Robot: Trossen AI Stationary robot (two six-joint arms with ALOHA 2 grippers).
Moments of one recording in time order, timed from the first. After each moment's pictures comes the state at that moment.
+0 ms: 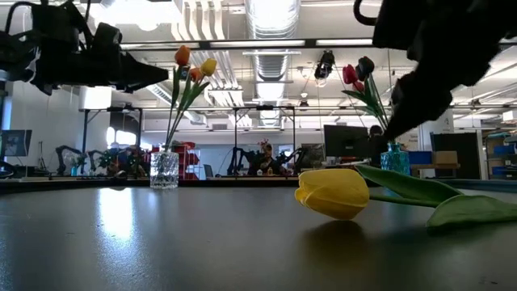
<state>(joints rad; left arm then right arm) 0.77 0.67 0.16 0.60 0.44 0.17 0.46 1.46 0.76 -0.21 0.26 0.68</state>
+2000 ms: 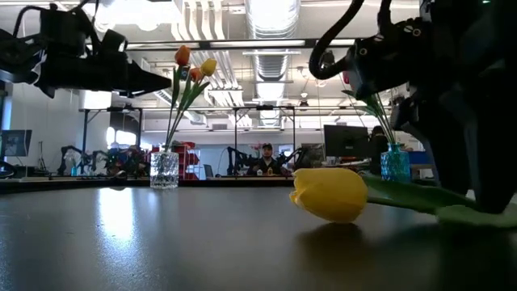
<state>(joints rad) 0.77 0.73 0.17 0.61 0.40 0.20 0.50 1.95 1.29 -0.78 -0.04 0.71</state>
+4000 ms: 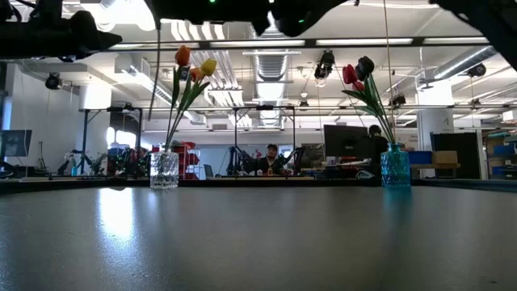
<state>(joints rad) 0.77 0.00 0.17 0.24 -0.04 0.20 -0.05 2.18 1.75 0.71 0.22 -0.54</state>
